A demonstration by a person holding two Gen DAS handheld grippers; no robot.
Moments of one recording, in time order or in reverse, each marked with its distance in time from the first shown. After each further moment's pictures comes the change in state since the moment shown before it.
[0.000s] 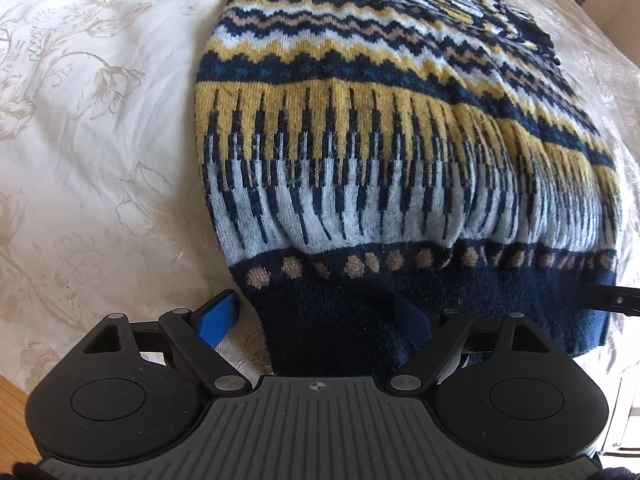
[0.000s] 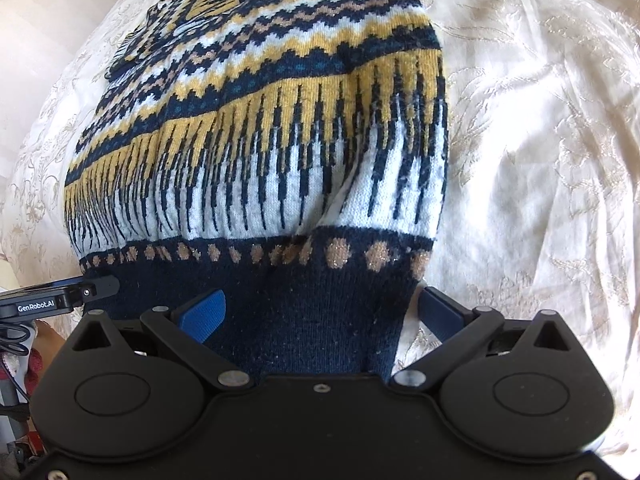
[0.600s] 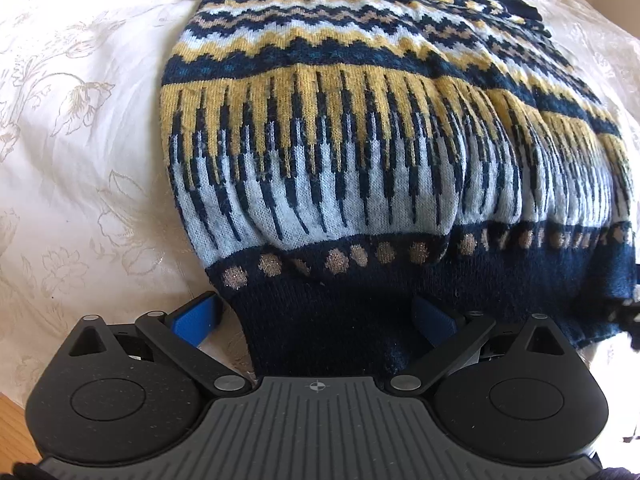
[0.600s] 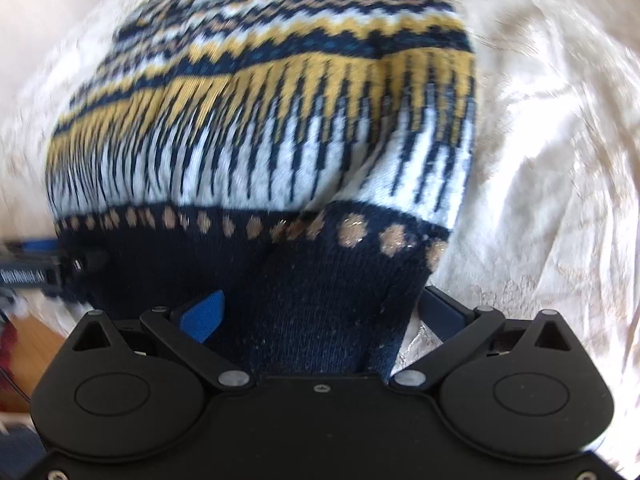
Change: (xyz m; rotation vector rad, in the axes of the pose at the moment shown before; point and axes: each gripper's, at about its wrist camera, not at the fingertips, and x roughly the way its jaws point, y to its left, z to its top) left arm 0.013 -0.022 -0.011 0.085 -0.024 0.053; right arm 0.011 0.023 -0.018 -0.184 -0.024 -0.124
